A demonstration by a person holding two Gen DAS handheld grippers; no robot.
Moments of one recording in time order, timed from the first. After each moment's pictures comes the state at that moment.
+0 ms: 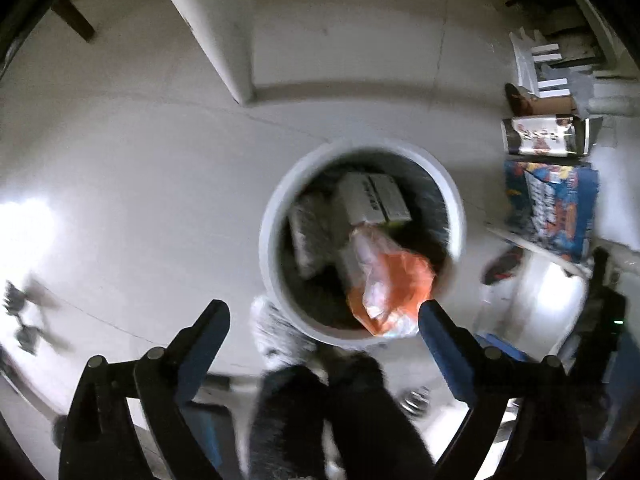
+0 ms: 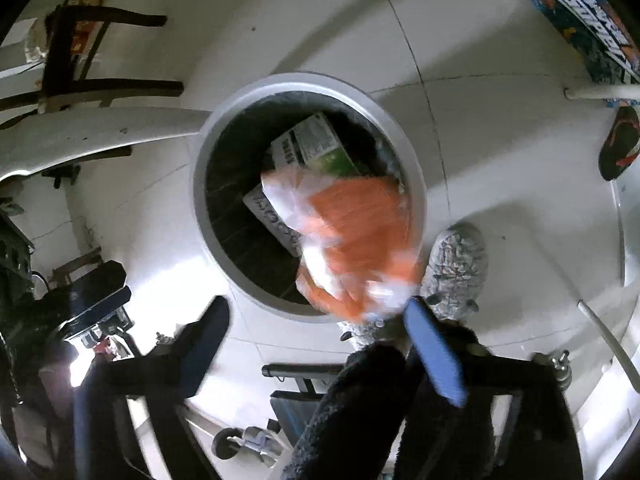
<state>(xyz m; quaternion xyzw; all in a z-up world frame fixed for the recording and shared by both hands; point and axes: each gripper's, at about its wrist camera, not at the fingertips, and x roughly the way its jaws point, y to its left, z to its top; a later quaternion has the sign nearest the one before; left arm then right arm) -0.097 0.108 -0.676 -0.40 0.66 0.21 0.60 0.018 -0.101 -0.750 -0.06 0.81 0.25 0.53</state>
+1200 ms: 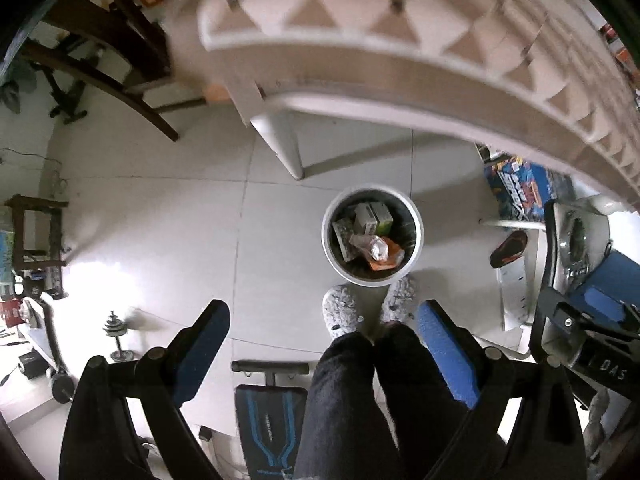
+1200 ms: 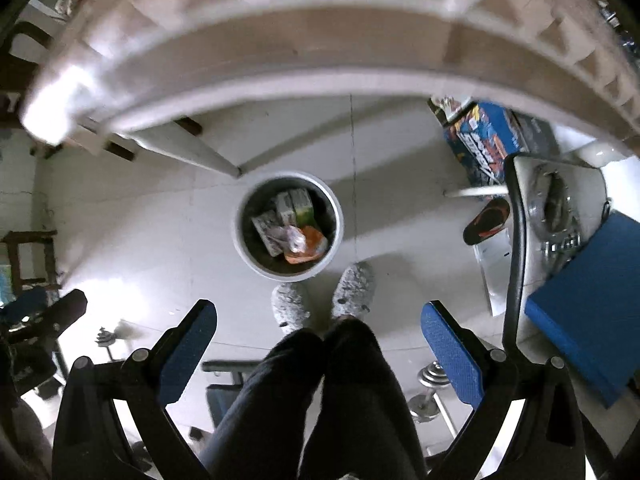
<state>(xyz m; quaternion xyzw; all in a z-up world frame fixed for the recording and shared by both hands) -0.145 0.059 -0.349 -0.27 0.64 0.26 0.67 -0.020 -0.108 -0.378 -0.20 0.68 0.24 0.66</state>
